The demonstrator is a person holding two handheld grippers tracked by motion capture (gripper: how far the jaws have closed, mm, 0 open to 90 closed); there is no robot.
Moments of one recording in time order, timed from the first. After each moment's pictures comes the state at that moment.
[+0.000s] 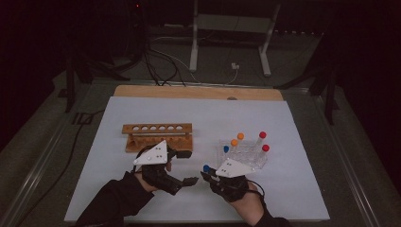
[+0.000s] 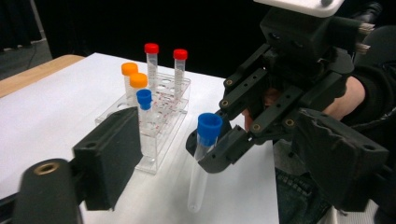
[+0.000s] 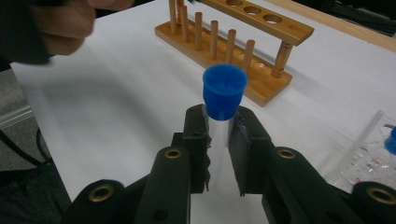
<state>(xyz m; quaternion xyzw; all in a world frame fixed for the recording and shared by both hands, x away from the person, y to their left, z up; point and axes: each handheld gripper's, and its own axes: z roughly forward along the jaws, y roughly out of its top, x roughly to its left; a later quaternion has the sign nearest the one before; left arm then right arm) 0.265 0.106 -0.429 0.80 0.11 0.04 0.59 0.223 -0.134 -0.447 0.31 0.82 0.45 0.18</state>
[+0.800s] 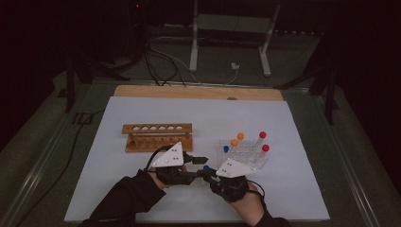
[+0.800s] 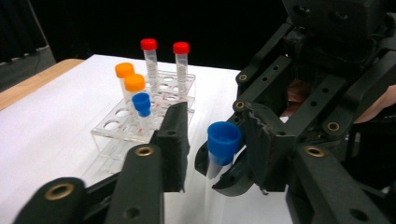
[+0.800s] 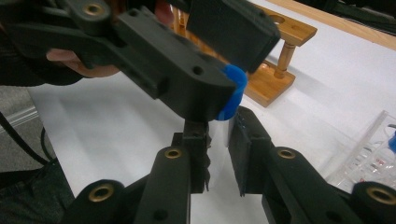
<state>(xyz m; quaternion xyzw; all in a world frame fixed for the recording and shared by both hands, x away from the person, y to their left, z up) 0.271 0.076 -0.438 0.81 0.08 0.07 0.57 0.222 -0.134 -0.446 0.31 0.82 0.45 0.18</state>
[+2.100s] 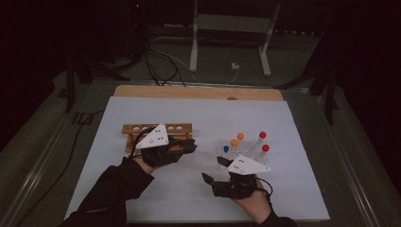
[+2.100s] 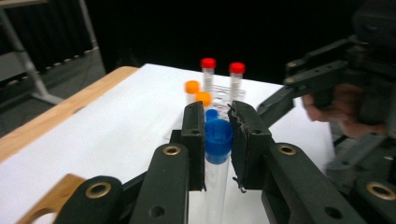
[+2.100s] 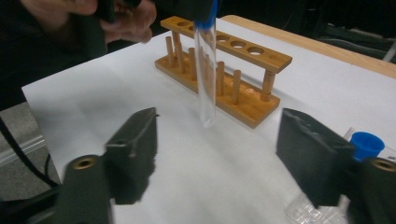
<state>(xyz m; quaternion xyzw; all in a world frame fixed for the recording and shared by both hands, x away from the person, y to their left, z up) 0.298 0.111 -0.403 0.80 0.14 0.13 0.57 0.223 -0.153 -0.434 0.31 0.79 0.50 0.18</state>
